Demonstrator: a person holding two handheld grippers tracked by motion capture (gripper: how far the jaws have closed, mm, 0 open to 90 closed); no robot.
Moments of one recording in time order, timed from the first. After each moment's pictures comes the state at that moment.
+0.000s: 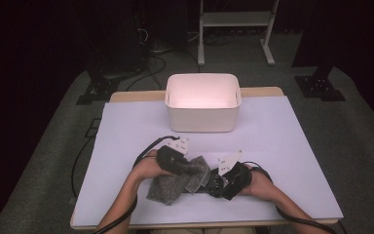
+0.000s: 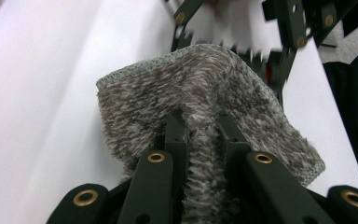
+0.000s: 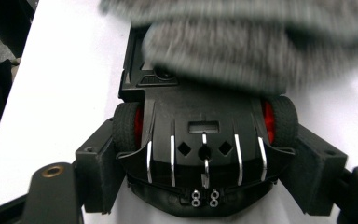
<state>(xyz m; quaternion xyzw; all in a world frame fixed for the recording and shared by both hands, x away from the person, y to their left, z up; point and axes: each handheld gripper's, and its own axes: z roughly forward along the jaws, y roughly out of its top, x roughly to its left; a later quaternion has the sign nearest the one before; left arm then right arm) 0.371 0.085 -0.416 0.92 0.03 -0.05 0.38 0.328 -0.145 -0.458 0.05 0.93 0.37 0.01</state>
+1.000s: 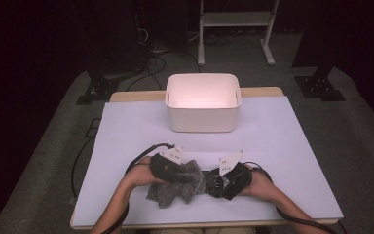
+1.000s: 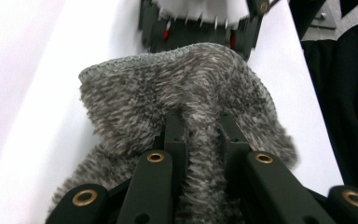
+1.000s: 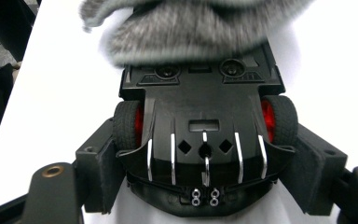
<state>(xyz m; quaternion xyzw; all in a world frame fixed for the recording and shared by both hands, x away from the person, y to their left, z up) 0.346 0.120 -0.416 0.93 0.03 -0.03 0.36 0.329 -0.147 -0.460 0.05 0.92 0.38 0.01</state>
